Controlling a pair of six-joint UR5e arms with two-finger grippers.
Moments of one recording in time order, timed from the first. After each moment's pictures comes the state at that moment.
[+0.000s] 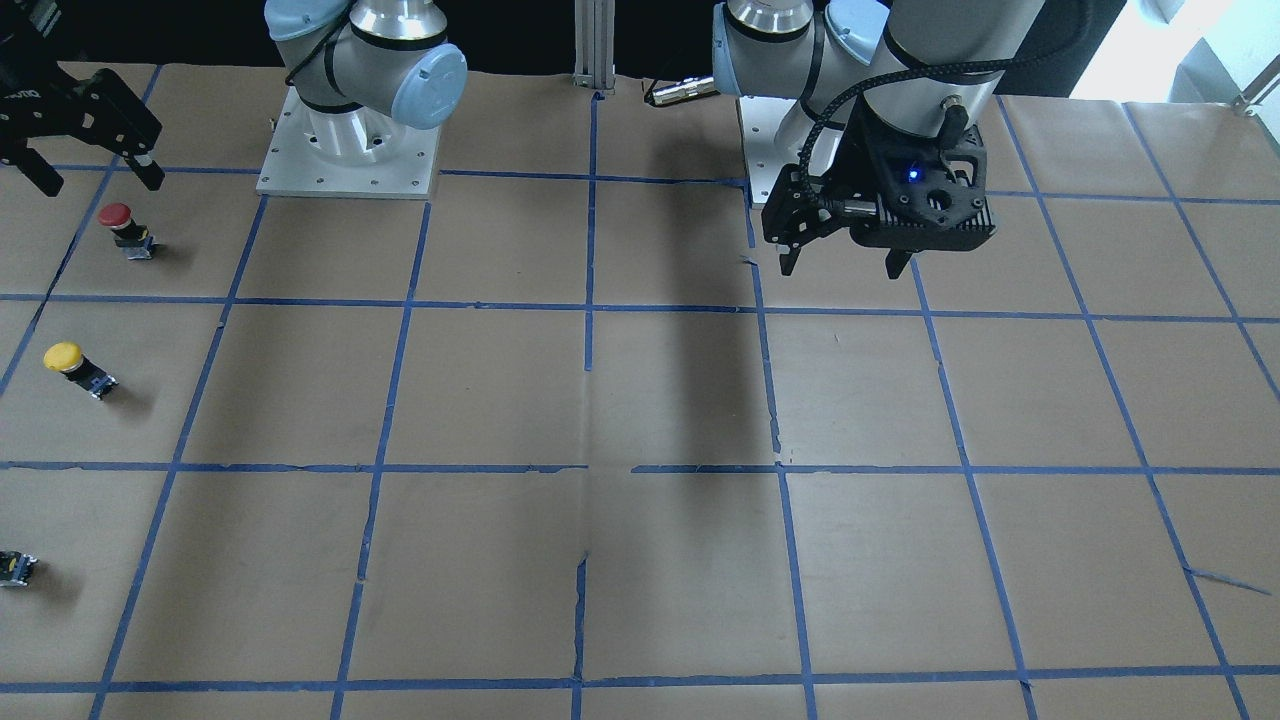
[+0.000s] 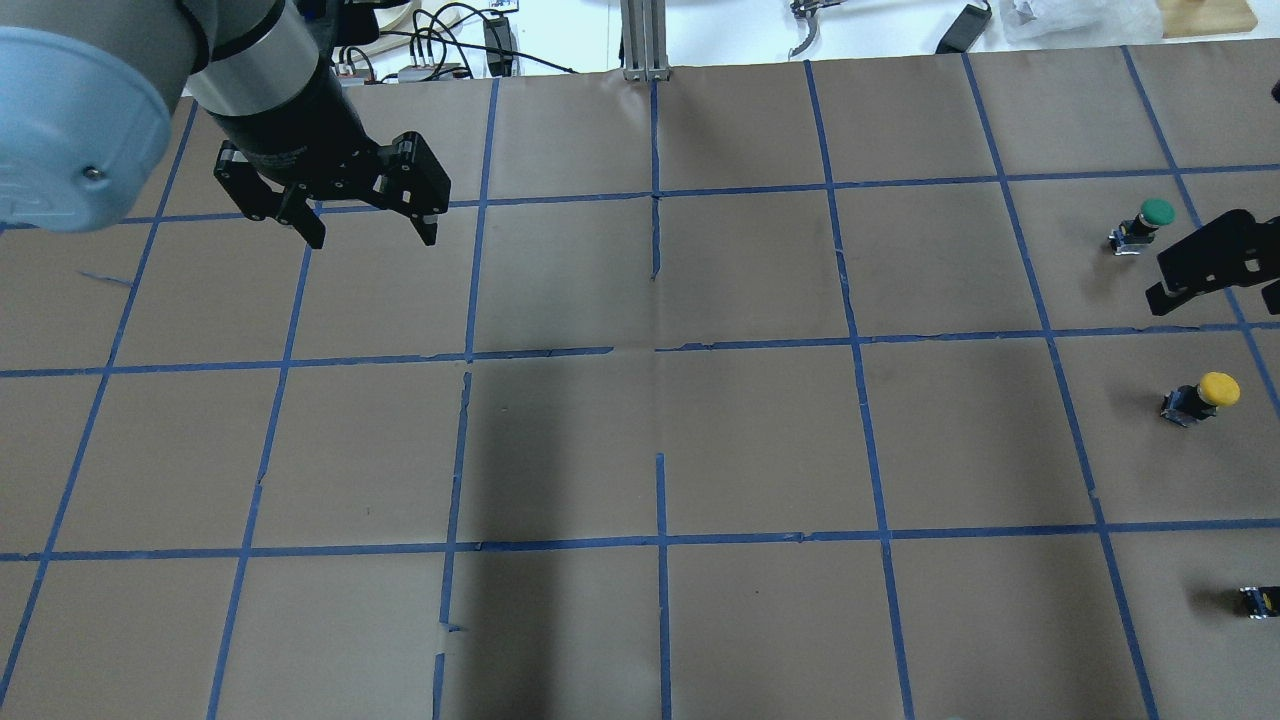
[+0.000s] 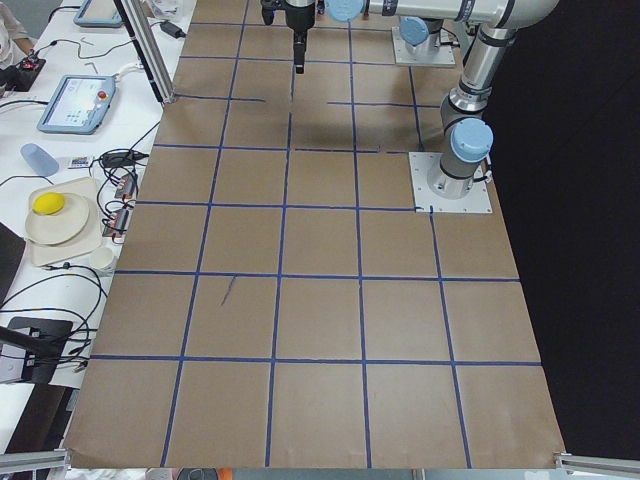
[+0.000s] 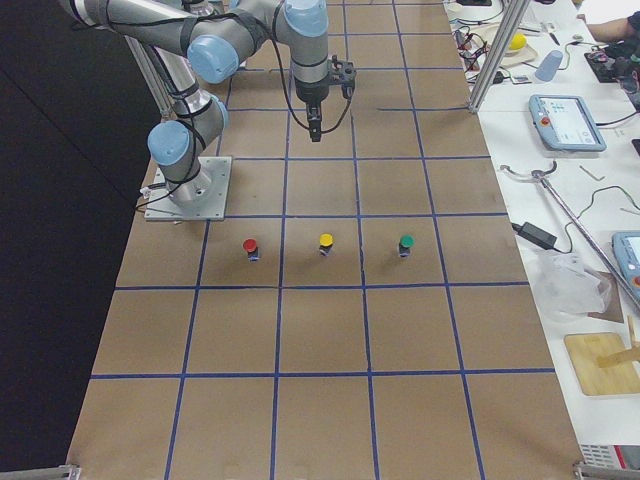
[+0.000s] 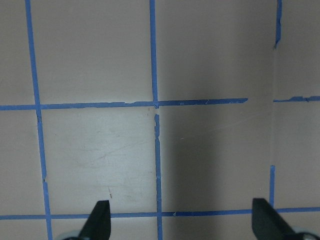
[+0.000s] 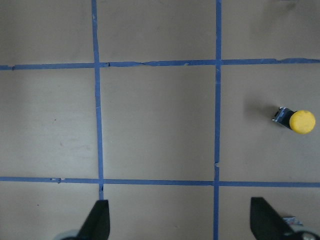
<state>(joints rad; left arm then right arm) -1.62 -1.60 -1.53 -1.56 1.57 -0.04 1.09 -1.82 1.80 -1.56 -1.47 -0.46</state>
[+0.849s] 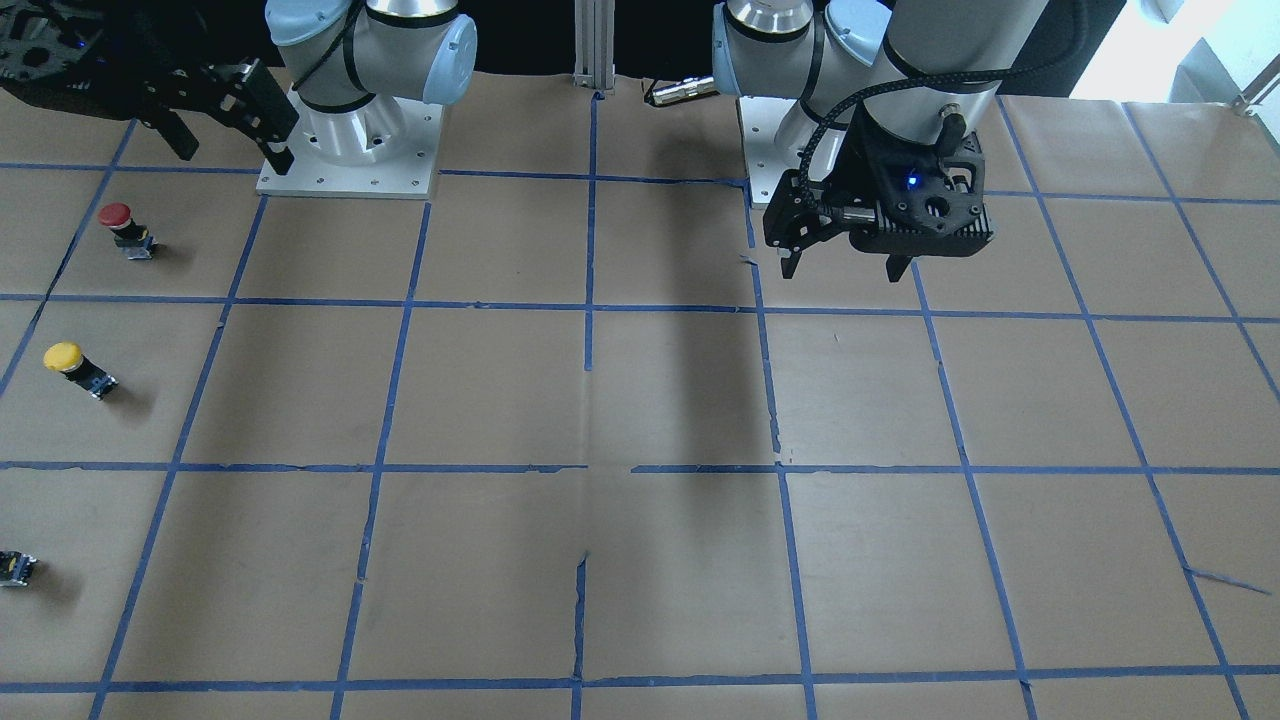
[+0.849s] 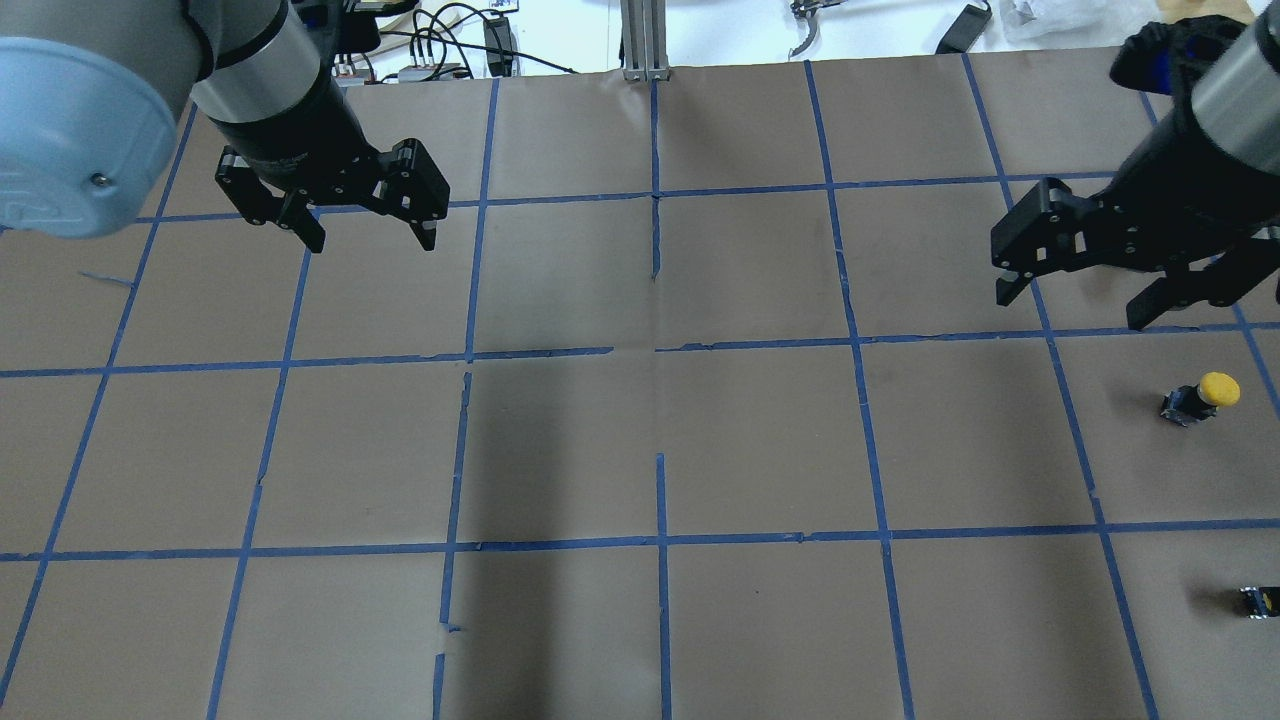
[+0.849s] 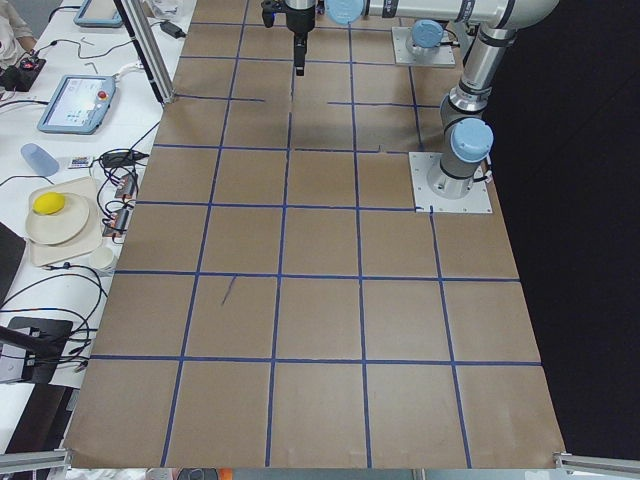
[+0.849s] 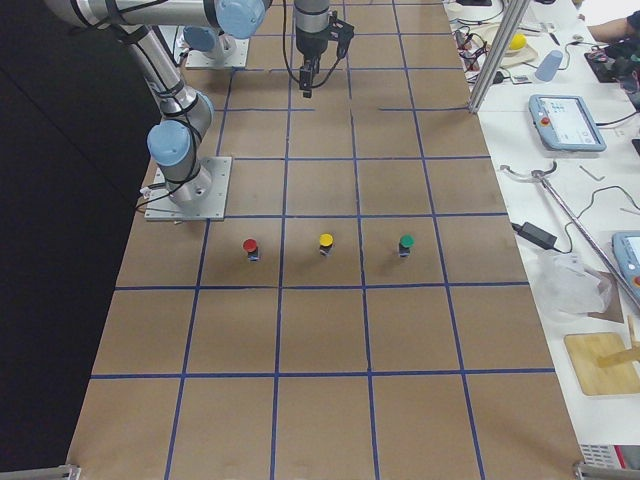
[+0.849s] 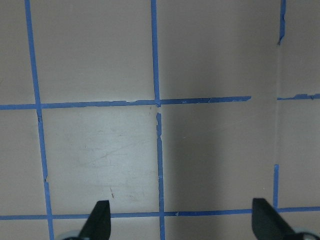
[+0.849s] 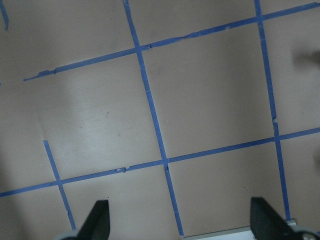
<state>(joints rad) -1.62 -1.60 -1.54 -1.56 1.58 -0.03 1.41 -1.79 1.71 -1.46 -1.51 0.05</state>
